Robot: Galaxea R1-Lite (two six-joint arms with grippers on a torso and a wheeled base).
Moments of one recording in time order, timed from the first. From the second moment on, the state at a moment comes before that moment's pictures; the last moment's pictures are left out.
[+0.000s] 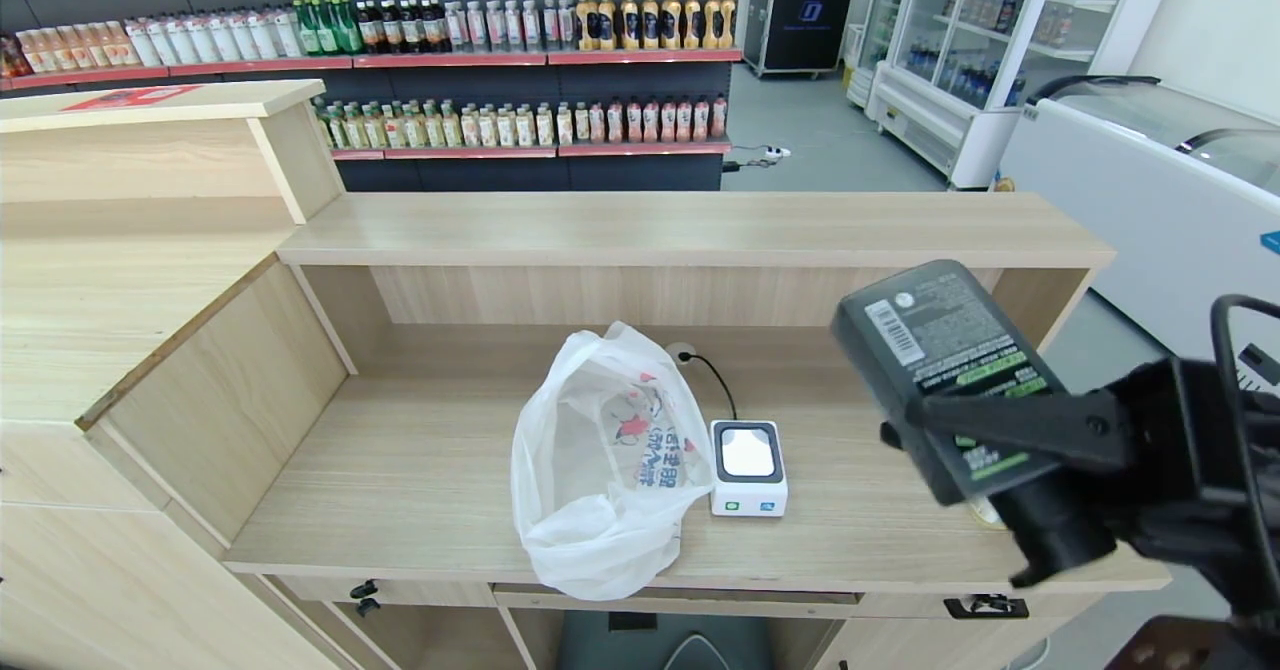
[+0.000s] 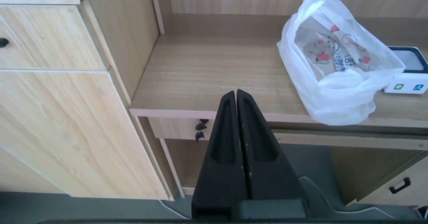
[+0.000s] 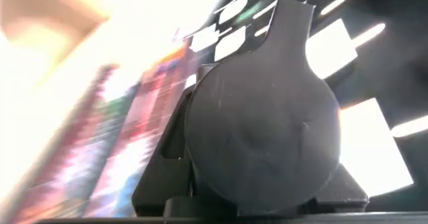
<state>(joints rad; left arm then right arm) 0.00 0.00 0.00 0.00 0.01 0.01 0.40 1.31 -0.53 -0.78 0.85 -2.21</state>
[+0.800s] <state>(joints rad) 0.00 0.00 0.00 0.00 0.01 0.01 -0.58 1.23 -0.53 -0.34 0.51 -0.71</state>
